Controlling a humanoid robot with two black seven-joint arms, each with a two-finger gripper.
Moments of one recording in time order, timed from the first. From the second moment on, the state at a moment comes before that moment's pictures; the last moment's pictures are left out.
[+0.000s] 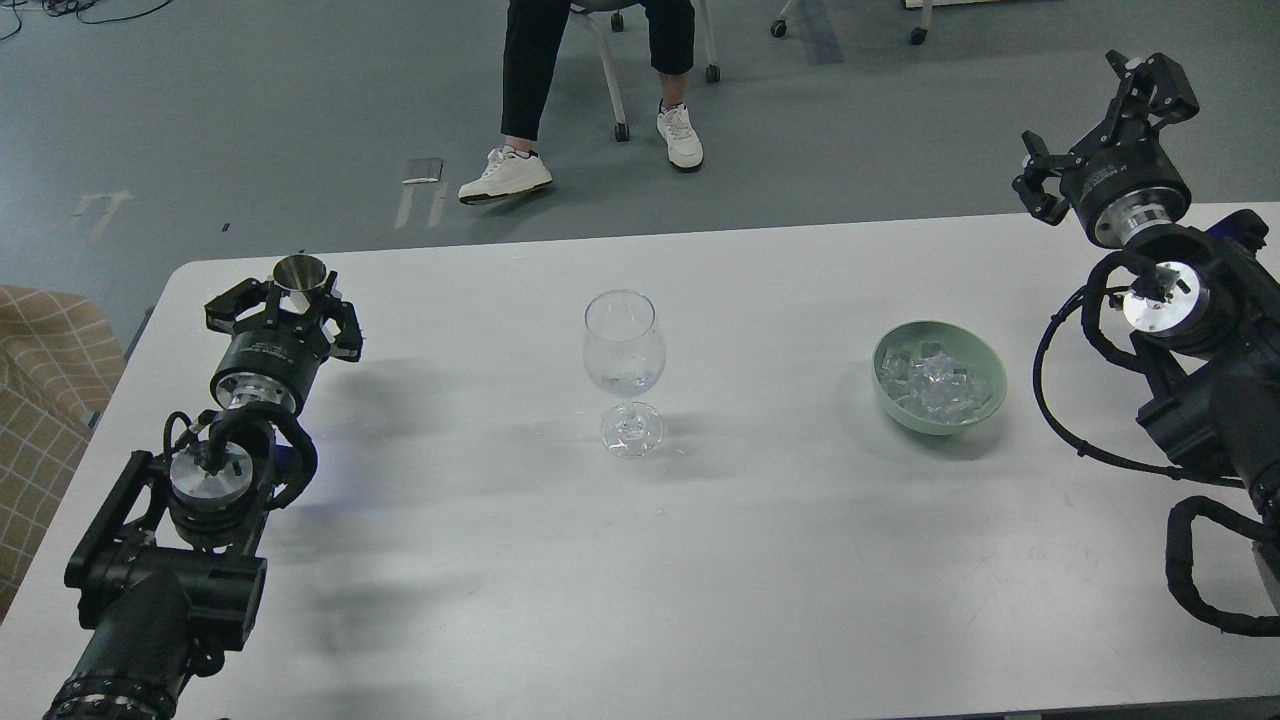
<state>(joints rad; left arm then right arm) -0.42 0.14 -1.51 -0.79 0.00 -0.20 0.00 0.81 -0.21 1.32 0.47 -0.51 0.22 0.16</state>
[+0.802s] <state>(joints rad) -0.42 0.14 -1.50 -0.74 0.01 -0.21 0.00 0.81 -0.21 1.29 0.47 -0.51 0.21 0.16</state>
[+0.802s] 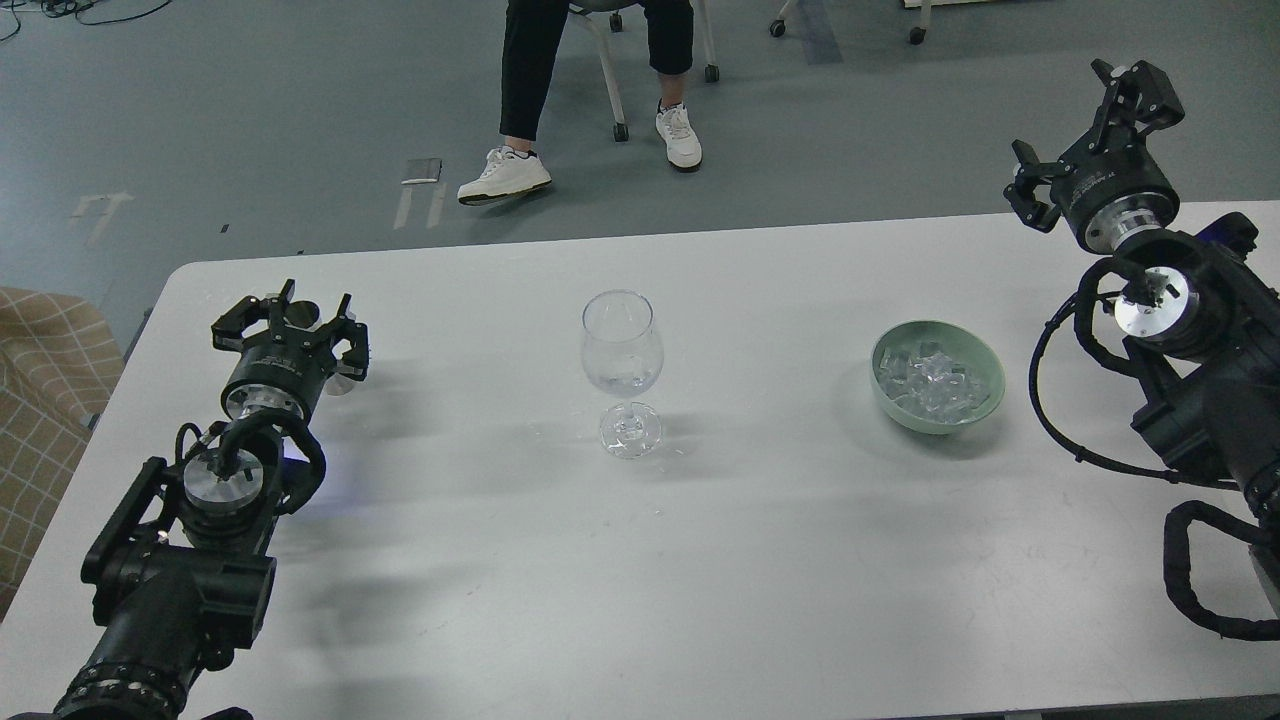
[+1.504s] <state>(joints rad) -0.49 0.17 -1.50 -0.82 0.01 -0.24 0.01 0.81 -0.21 1.29 0.53 -0.51 0.21 0.16</state>
